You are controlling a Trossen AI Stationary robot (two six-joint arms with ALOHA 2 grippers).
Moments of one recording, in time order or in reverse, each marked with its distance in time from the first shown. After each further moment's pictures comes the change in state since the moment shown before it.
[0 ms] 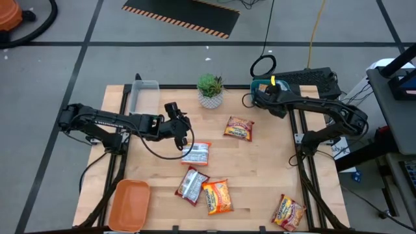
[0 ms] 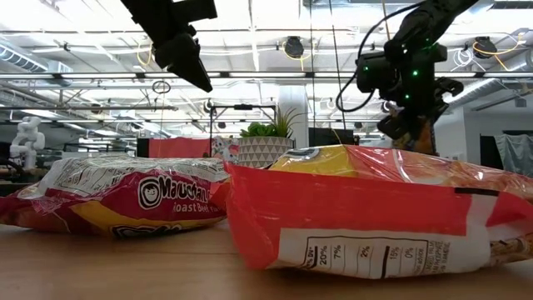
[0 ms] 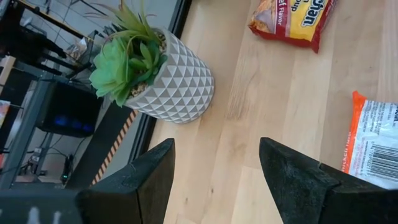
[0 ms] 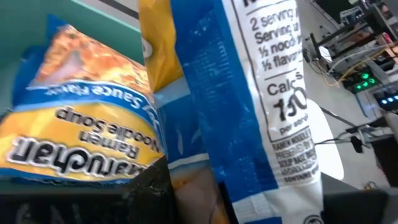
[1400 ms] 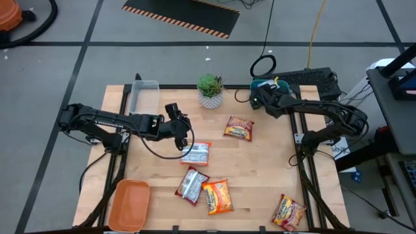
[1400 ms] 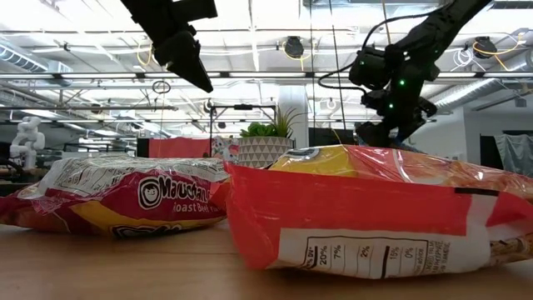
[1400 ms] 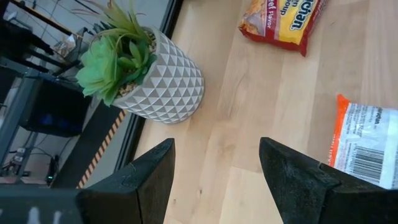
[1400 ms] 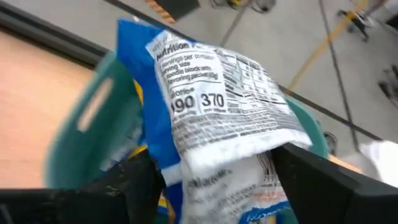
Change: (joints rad) left arm 0.000 0.000 0.000 0.000 0.042 -0.029; right arm -0.012 0.003 -0.112 0.552 -0.180 -0.326
